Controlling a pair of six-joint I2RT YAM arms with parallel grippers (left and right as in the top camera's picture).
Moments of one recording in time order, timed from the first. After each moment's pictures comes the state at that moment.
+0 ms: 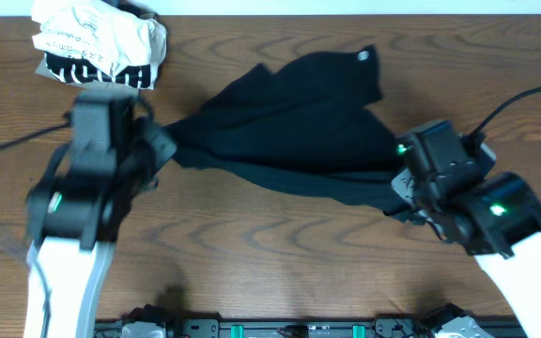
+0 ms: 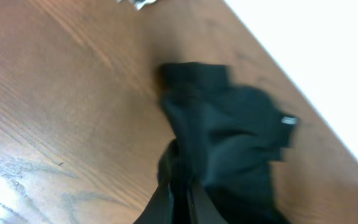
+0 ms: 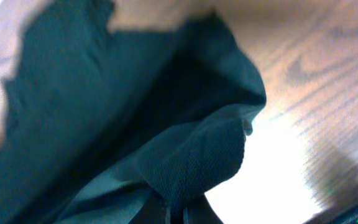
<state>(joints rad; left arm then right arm) -0.12 1.08 1.33 -1.06 -0.02 -0.85 0.46 1.16 1.36 -1.34 0.30 1.22</state>
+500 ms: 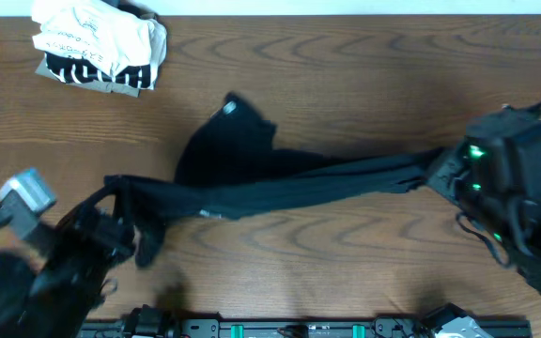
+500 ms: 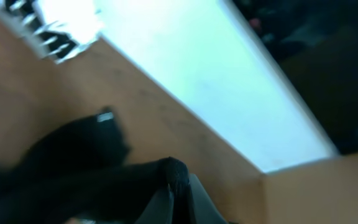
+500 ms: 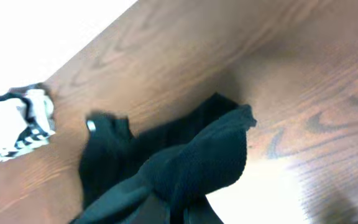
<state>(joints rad) -0.11 0.68 1.48 -1.13 0.10 -0.85 0.46 1.15 1.79 -1.50 0.27 1.01</state>
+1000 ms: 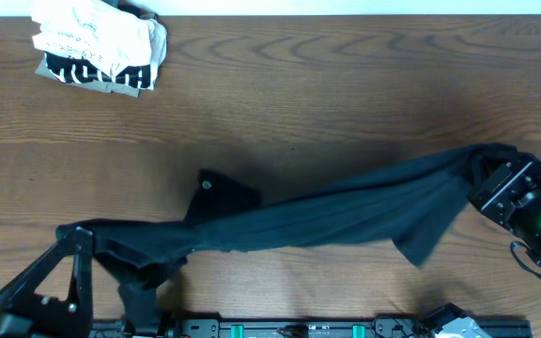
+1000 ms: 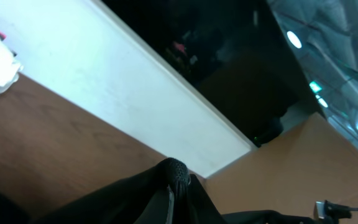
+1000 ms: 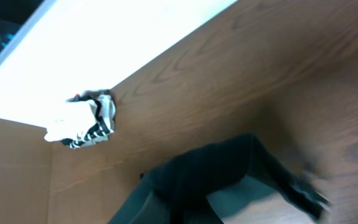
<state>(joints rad) -0.11 0.67 1.83 -1.19 0.21 -0.85 0.46 1.15 2.07 -1.56 0.20 0.93</state>
